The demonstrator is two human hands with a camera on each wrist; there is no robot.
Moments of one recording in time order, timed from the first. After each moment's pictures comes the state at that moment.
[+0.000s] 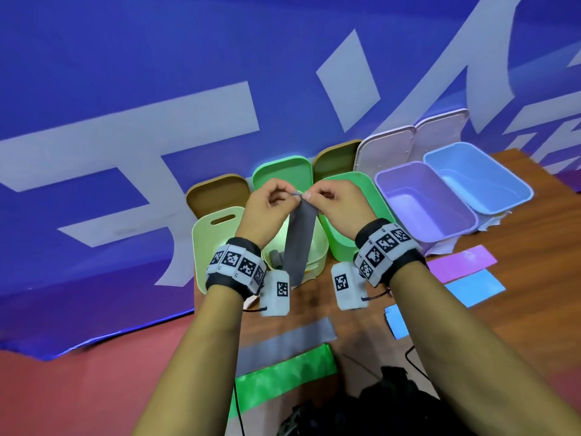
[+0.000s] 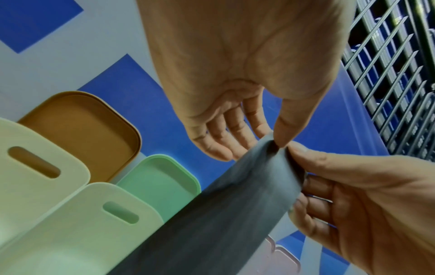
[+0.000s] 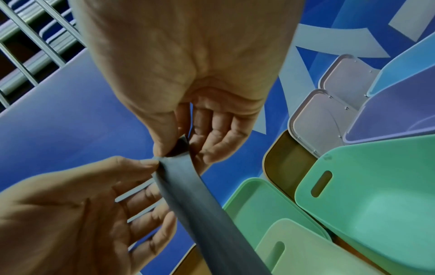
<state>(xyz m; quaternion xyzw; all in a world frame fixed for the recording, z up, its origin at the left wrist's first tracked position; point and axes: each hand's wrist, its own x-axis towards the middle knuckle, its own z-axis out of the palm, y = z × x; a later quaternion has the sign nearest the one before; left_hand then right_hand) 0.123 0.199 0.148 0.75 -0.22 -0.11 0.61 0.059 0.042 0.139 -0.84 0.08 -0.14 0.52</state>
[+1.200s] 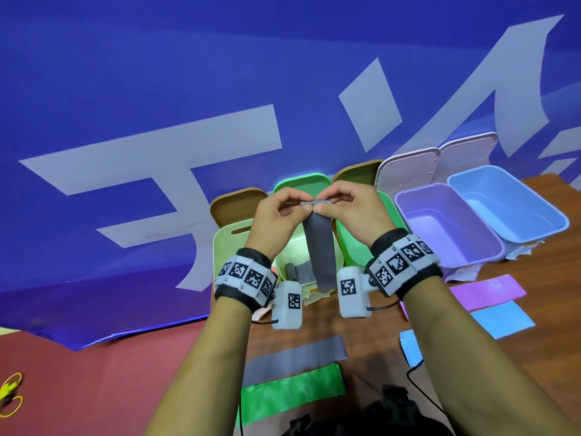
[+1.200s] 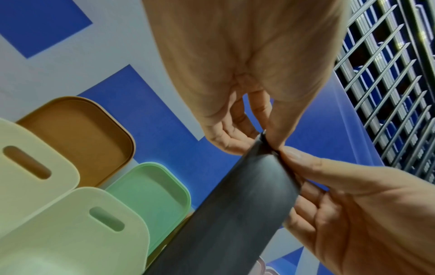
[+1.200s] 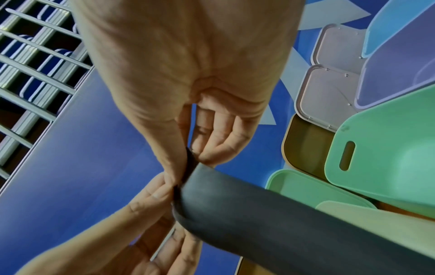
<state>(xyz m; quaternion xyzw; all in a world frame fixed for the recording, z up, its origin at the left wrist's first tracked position) 0.112 0.203 0.175 0.71 -0.24 -0.08 0.65 0.060 0.042 0.174 -0.75 0.06 -0.14 0.64</state>
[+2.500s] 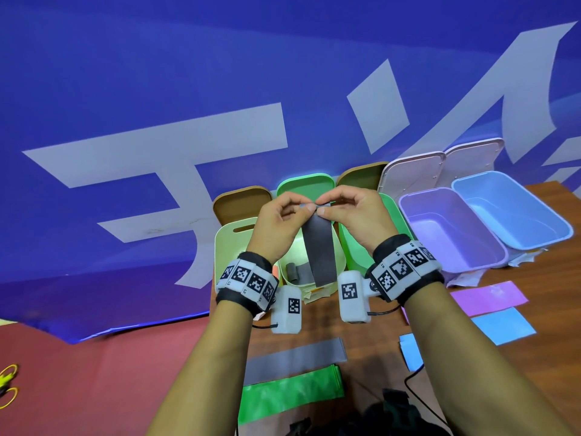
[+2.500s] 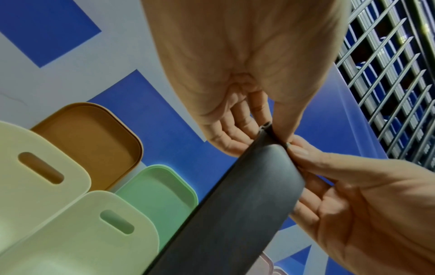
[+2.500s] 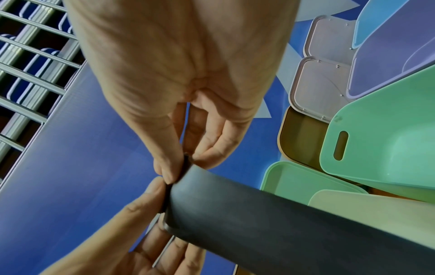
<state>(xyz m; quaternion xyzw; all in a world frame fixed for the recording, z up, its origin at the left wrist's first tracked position) 0.115 0.210 0.162 0.71 -0.22 -0.08 0.66 0.057 0.050 0.174 -0.73 0.07 -0.13 0.67</state>
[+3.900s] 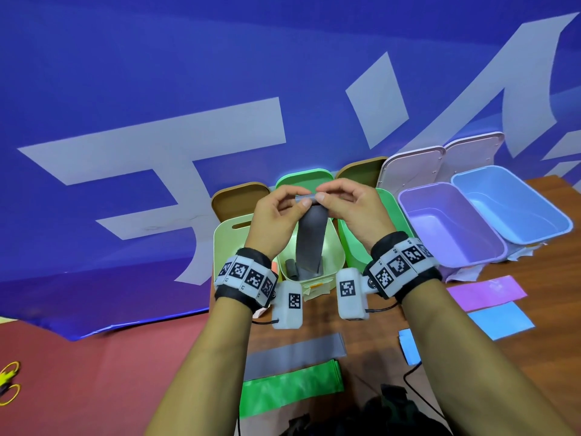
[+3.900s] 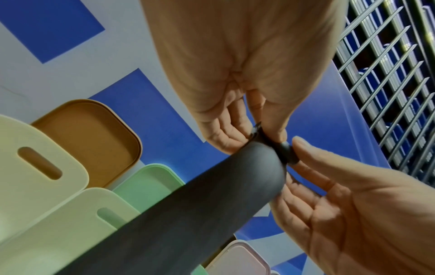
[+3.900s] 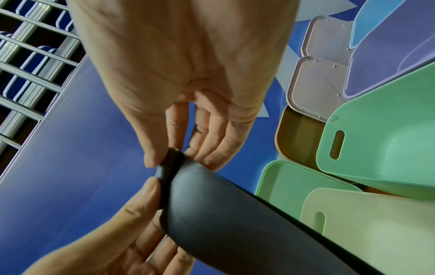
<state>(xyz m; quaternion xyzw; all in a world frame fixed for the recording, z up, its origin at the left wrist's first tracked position) 0.114 0.211 0.162 0.71 -0.22 -0.06 0.67 0.059 0.052 0.169 -0.69 0.07 -0.14 0.71</state>
